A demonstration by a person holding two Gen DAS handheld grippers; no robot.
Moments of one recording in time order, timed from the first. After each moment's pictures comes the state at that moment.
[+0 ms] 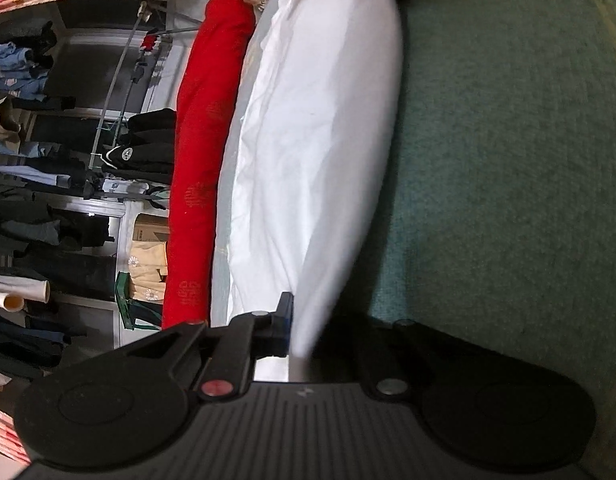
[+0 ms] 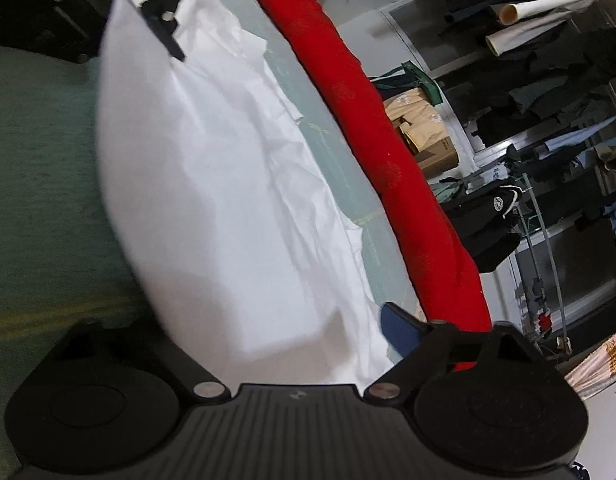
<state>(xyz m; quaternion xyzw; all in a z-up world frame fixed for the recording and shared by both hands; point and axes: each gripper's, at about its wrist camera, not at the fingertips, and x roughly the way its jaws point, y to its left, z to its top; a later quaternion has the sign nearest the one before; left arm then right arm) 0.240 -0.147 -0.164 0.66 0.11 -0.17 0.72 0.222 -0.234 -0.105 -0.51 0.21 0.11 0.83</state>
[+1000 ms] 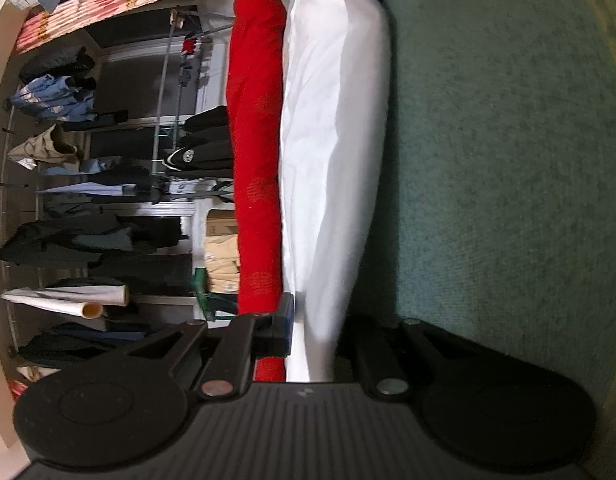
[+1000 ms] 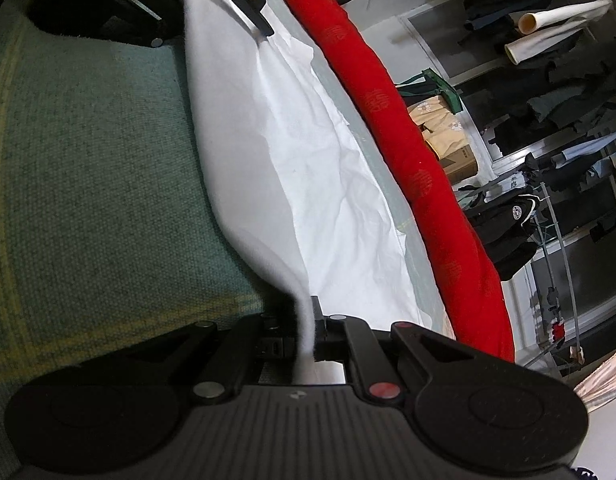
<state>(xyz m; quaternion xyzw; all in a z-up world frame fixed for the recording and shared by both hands) 0.222 -0.163 -0.178 0.71 0.04 -0.06 0.70 0.205 -0.225 -0.134 -0.51 0.22 0.13 0.82</state>
